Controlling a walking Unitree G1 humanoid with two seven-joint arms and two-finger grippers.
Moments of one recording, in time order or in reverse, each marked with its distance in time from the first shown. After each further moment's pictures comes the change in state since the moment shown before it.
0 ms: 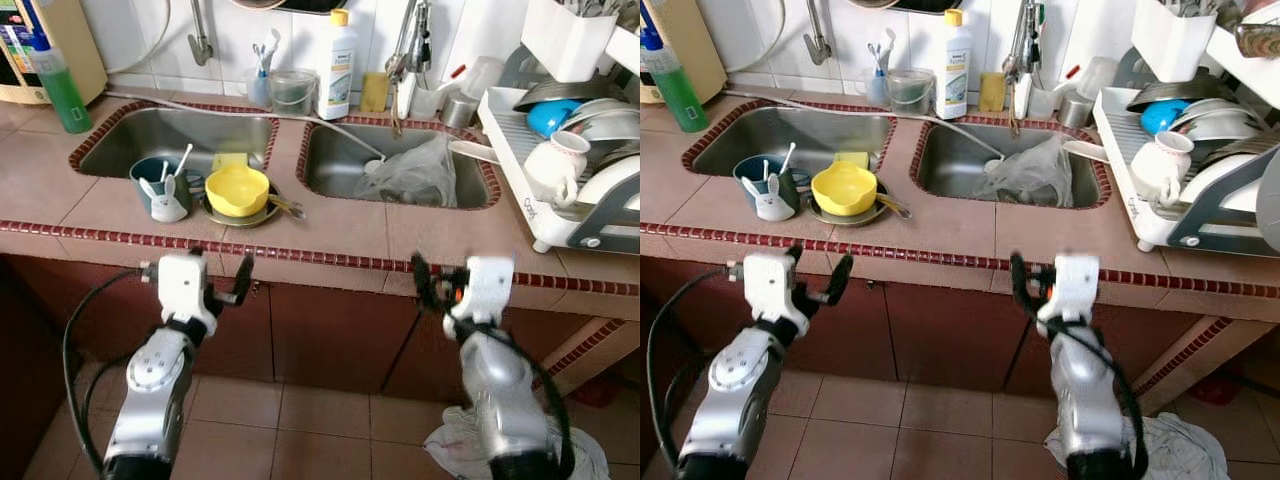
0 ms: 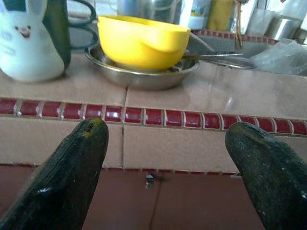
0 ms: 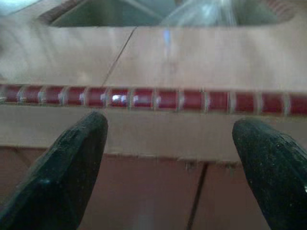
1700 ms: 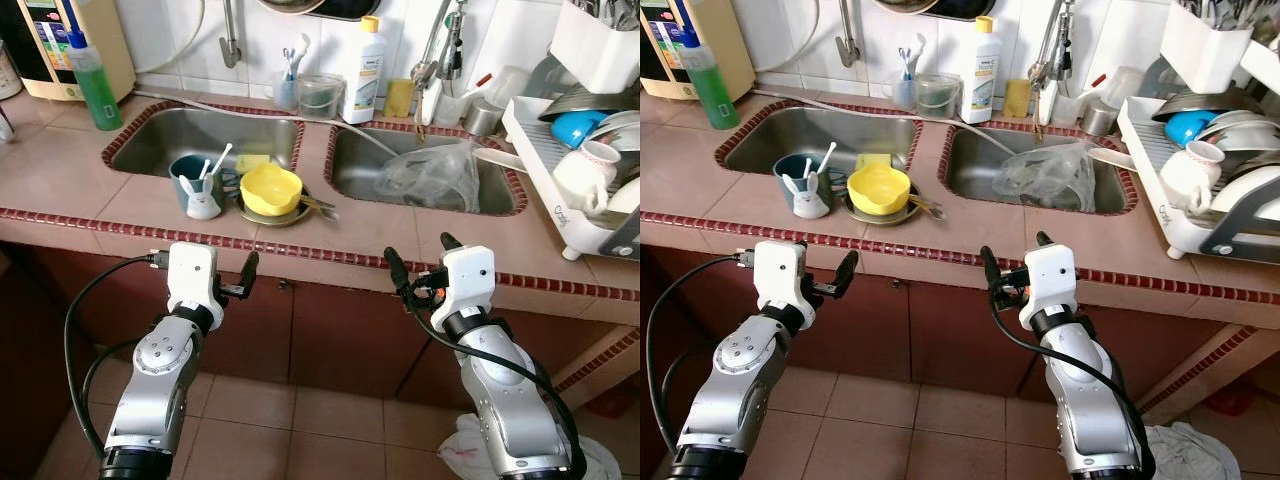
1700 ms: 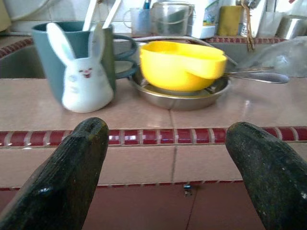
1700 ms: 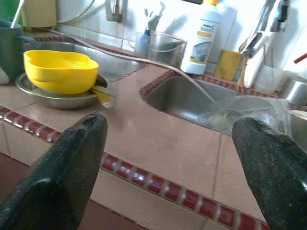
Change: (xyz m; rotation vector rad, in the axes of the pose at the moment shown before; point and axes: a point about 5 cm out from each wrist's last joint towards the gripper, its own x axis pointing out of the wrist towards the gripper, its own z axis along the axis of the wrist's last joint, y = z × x) left arm 0.010 -0.009 0.025 0.112 -0.006 -0.034; right arm -0.009 0.024 0.053 -0.238 -0.251 0.219
